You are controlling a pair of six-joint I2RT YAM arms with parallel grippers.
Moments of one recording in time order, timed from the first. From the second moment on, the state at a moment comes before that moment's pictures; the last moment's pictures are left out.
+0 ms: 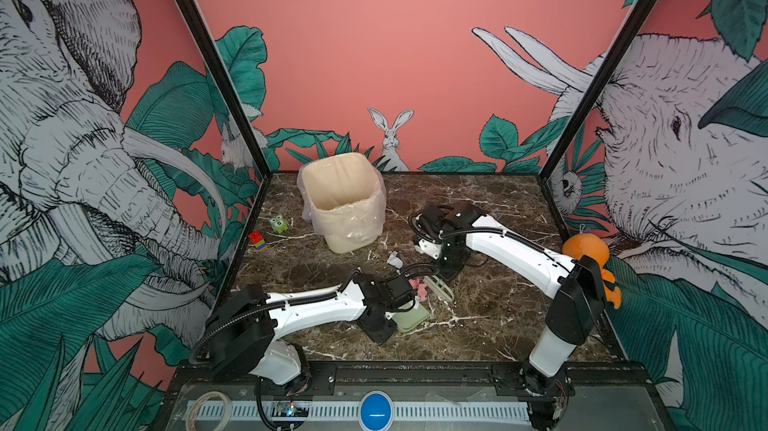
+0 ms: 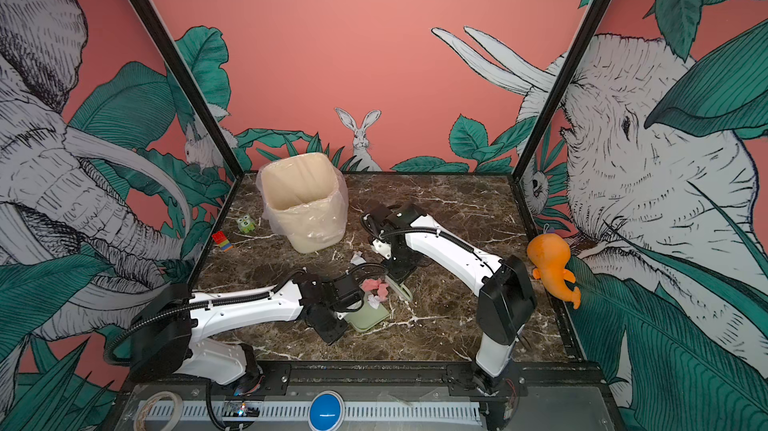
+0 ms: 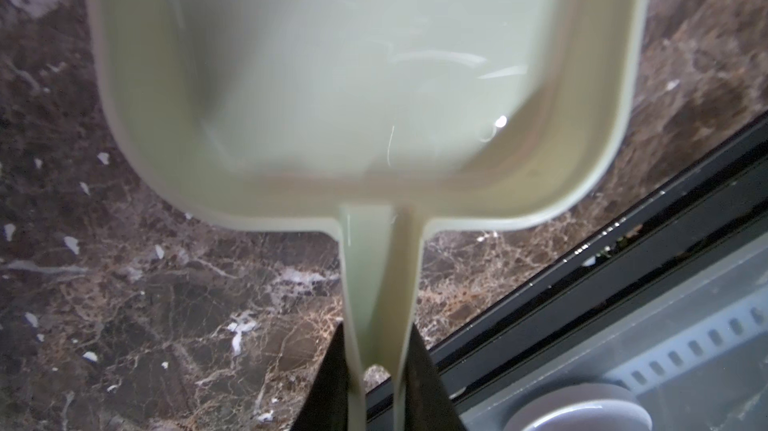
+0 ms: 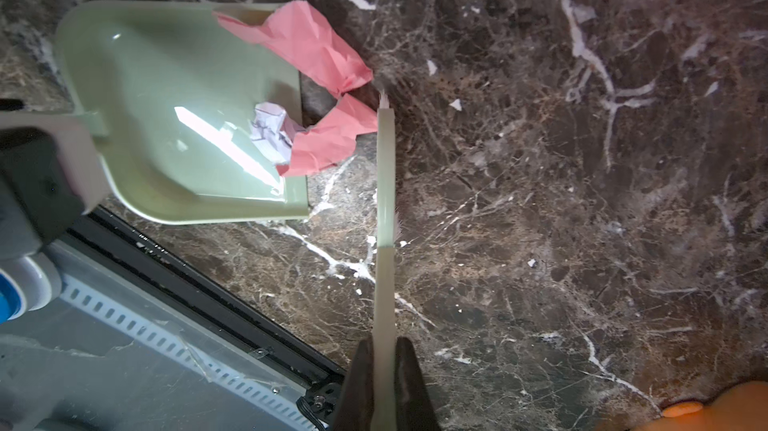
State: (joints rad) left arm -1.13 1.44 0.87 -0.94 0.04 -0.30; right arm 0.81 1.72 1.55 -1.38 -0.05 -0.05
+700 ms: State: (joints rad) left arm -1.13 1.44 0.85 -0.92 0.04 -0.30; right arm 0.79 1.68 1.56 -1.39 -0.03 0.01
